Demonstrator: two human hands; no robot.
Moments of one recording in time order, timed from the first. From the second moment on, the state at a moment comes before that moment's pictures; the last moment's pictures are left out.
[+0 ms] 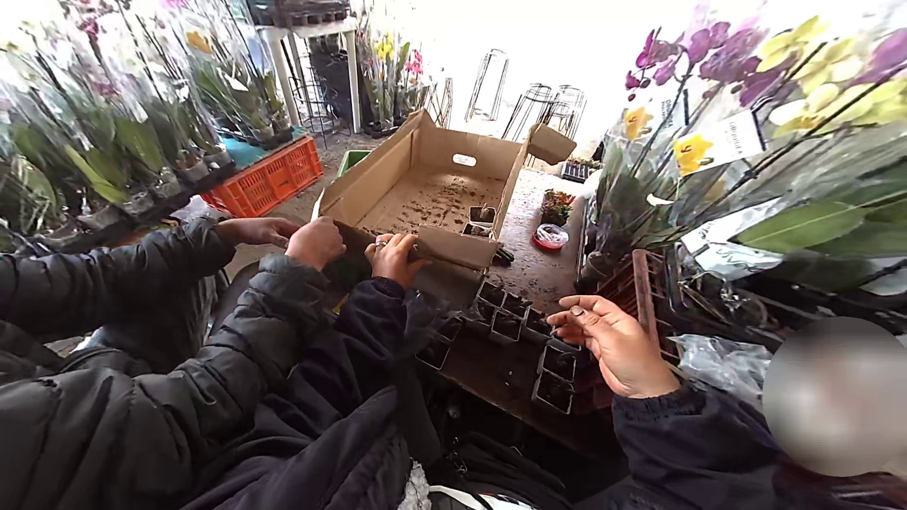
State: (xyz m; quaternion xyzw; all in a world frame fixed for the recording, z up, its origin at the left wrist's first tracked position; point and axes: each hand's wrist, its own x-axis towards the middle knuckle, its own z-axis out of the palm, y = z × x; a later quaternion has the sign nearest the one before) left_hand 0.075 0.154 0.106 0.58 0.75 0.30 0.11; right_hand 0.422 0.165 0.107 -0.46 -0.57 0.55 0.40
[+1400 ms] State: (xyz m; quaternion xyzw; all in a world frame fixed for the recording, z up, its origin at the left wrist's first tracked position) left_hand 0.115 0.191 0.079 0.45 0.50 0.67 0.30; right_hand 0.331 0.215 0.094 -0.51 -0.52 0.61 0.31
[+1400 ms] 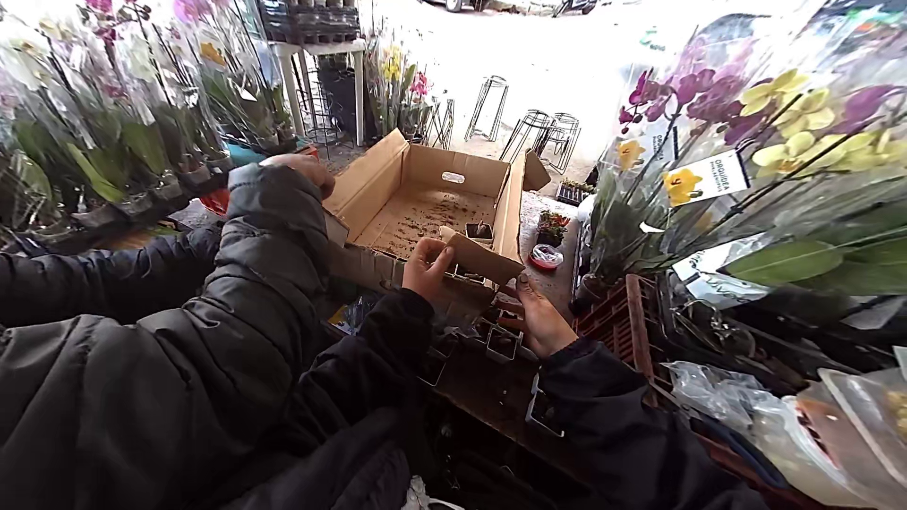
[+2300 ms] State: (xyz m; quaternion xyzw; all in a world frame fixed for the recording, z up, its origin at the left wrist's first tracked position) left_hand 0.152 0.175 0.091 0.55 0.72 0.43 0.07; right_hand 0.466 0.150 0.062 -0.50 -0.73 0.24 0.39
